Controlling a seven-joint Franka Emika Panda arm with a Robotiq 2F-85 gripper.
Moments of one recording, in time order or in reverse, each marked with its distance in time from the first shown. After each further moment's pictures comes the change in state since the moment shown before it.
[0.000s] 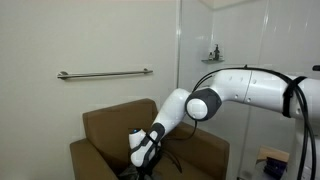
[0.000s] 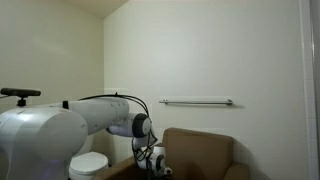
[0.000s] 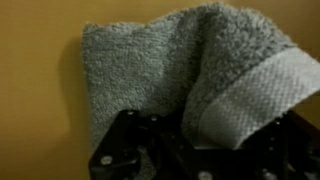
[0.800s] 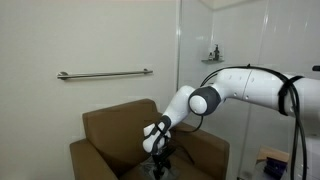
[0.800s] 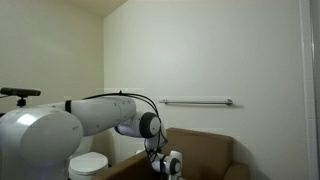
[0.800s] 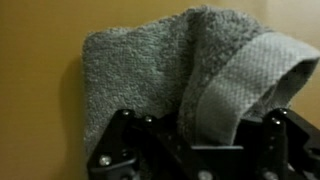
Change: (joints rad) arm -0.136 -0.011 -0.050 -0.014 0.071 -0.230 0.011
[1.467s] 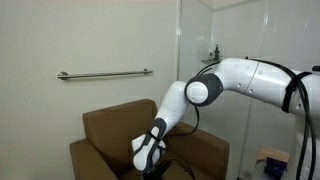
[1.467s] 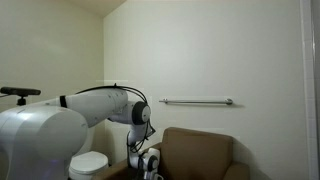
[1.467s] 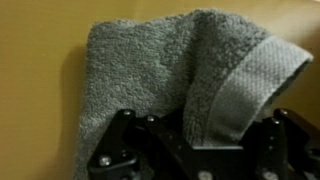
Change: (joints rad) arm 0.144 -0.150 0.100 -0.309 -0.001 0.141 0.046
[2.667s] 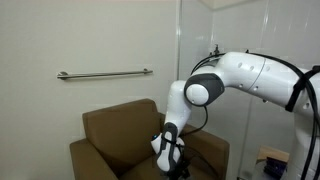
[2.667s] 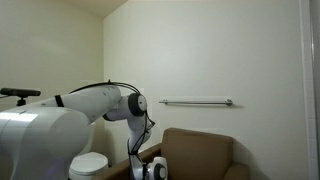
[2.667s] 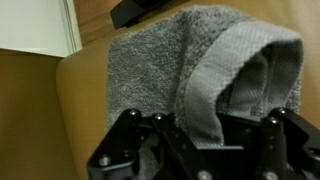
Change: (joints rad) arm 0.116 -0.065 -0.282 -0.275 0.021 0.143 0.455
